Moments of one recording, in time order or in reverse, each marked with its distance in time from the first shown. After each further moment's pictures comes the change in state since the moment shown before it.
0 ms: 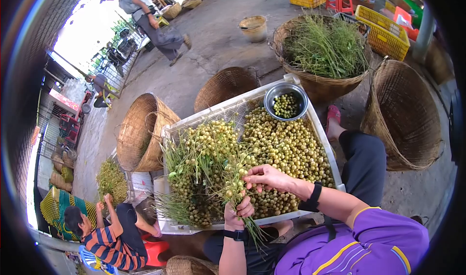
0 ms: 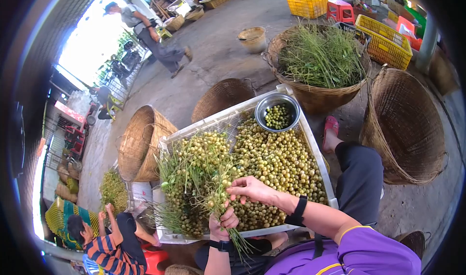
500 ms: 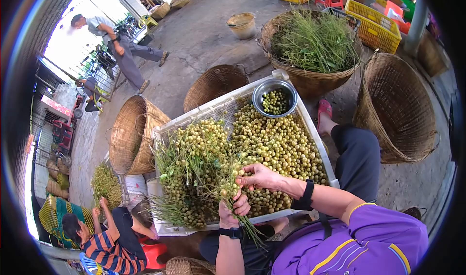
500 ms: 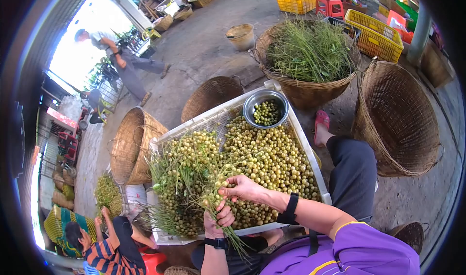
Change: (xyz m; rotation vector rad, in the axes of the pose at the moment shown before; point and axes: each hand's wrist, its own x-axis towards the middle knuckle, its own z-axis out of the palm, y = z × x) left_hand 0.009 -0.005 0.004 0.019 0.108 -0.058; right_hand 0.004 0.016 0.001 0.114 0.054 -0.056
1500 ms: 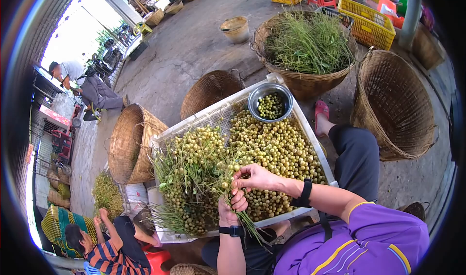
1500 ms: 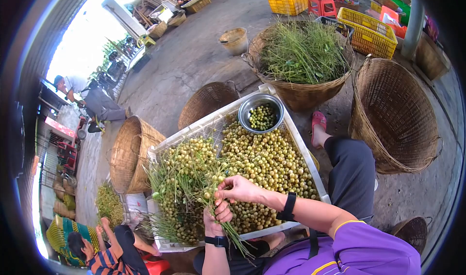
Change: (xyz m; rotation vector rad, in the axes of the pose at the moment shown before) left_hand 0.027 0.013 -0.004 -0.161 -0.045 -0.044; right_hand 0.010 -0.008 -0.010 -0.129 0.004 -0.079
